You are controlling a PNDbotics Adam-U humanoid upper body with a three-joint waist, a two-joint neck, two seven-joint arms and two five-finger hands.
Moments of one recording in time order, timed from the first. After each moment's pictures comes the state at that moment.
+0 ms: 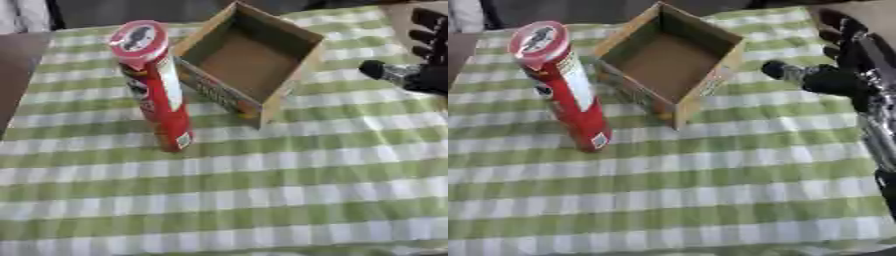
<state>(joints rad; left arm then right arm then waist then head) -0.22 0.45 0.16 -1.93 0.15 0.26 0.39 -0.40 -0.56 0.08 -1.80 -0.19 0.36 -0.15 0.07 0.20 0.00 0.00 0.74</state>
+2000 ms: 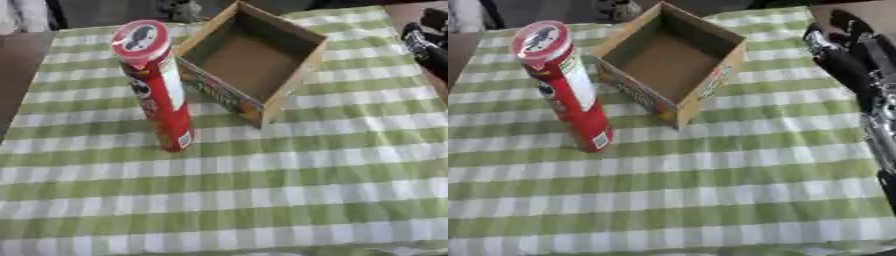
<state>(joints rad) -0.27 0.48 0.08 -1.92 0.15 0.29 0.30 -0.40 -0.56 0.08 -1.81 -0.15 0.41 -0.18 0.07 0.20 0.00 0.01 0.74</state>
